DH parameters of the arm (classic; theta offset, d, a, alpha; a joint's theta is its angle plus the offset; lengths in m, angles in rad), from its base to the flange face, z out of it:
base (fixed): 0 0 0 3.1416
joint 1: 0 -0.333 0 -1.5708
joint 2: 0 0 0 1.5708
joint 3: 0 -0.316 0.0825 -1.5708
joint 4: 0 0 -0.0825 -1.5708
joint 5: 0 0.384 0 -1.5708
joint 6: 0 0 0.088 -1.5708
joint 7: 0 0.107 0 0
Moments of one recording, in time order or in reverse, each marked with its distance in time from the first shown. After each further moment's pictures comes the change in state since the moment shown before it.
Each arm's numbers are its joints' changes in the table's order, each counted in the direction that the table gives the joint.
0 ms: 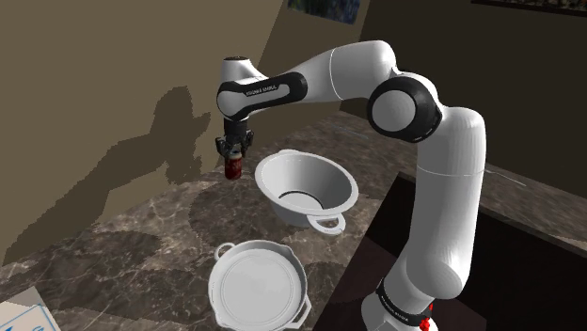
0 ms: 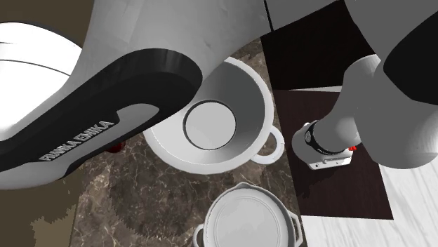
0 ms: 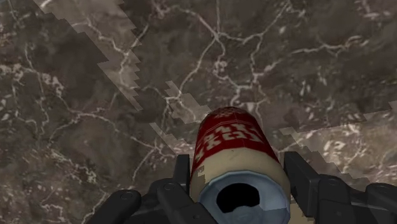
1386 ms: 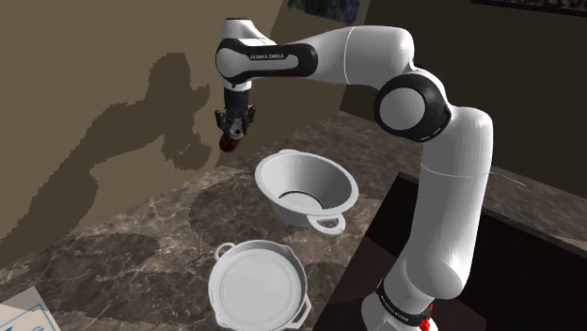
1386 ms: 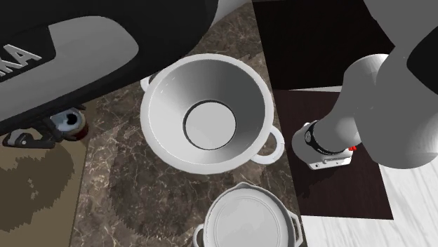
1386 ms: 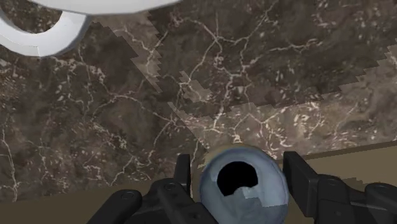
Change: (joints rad) arm -0.002 0.041 -0.002 0.184 0.008 0.226 -0.015
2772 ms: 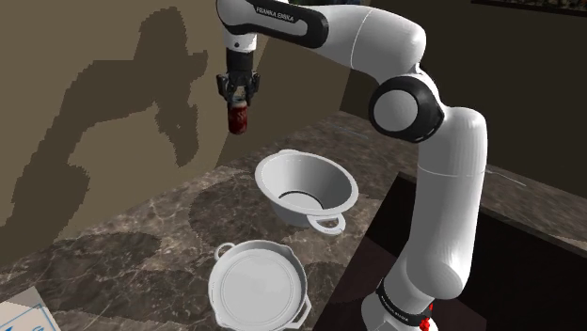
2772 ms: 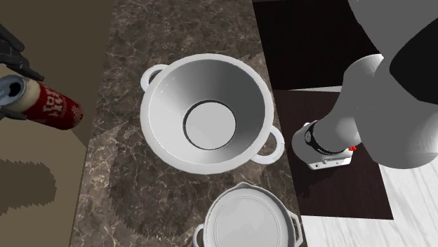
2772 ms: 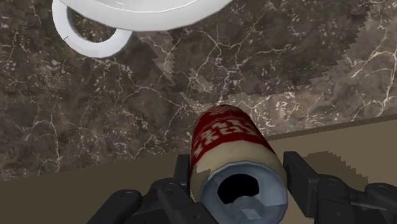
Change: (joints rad) arm -0.005 -0.032 0.000 0.325 0.001 0.293 -0.018
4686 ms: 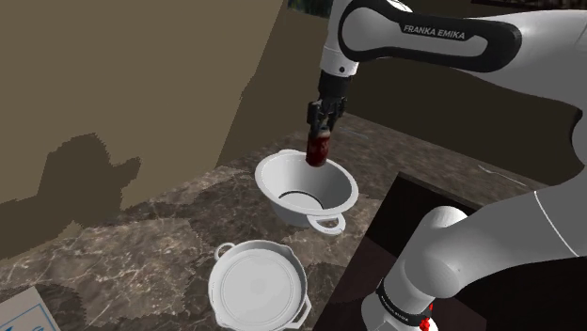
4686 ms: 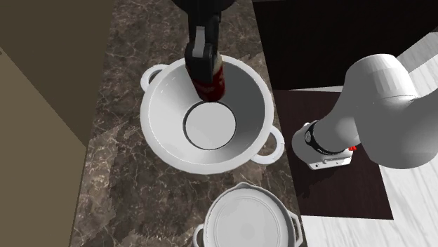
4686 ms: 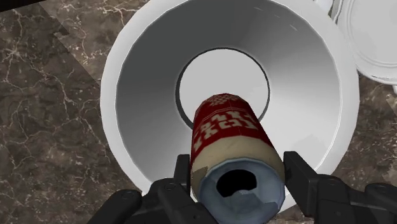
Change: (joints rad) arm 0.058 0.942 0.064 -1.041 0.012 -0.106 -0.108
